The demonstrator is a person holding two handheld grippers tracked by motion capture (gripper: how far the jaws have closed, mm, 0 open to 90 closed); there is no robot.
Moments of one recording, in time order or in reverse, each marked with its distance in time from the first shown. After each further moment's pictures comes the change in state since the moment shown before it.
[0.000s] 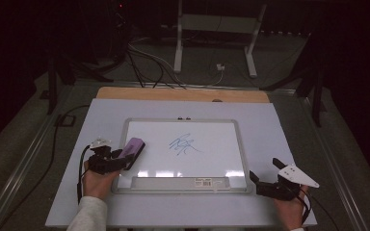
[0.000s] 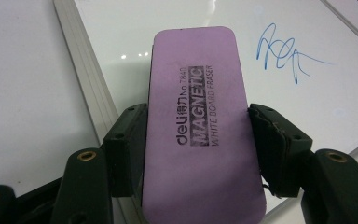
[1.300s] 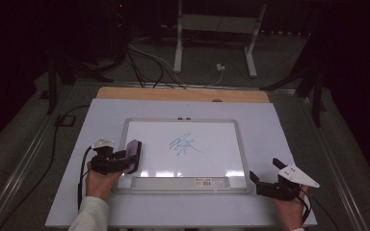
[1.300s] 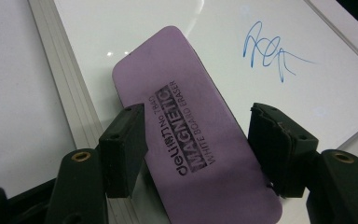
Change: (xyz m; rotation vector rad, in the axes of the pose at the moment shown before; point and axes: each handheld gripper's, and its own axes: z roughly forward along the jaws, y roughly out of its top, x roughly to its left) left arm -0.001 -0.002 0.007 0.013 -0.059 -0.018; right arm 0.000 0.000 0.000 0.001 0.001 0.002
